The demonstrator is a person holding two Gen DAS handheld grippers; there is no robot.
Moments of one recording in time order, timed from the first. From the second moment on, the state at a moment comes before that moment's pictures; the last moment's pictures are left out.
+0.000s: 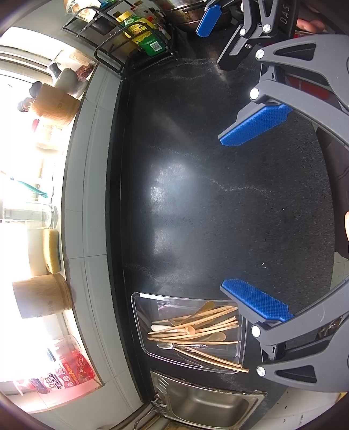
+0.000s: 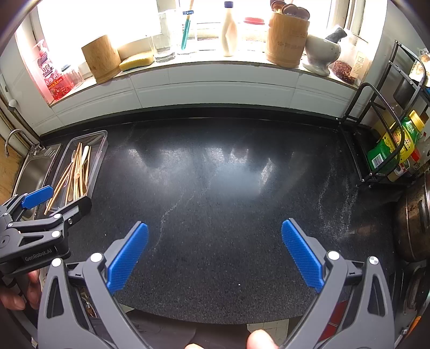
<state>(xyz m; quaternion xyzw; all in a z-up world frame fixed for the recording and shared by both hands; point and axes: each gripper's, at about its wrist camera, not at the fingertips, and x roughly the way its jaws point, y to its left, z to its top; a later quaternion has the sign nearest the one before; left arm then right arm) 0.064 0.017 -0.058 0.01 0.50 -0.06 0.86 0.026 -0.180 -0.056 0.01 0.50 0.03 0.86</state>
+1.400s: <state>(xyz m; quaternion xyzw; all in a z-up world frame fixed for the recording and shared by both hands) 0.056 0.009 -0.048 0.01 0.47 -0.07 0.88 0.025 -0.184 -0.060 0.01 0.50 0.04 0.86</state>
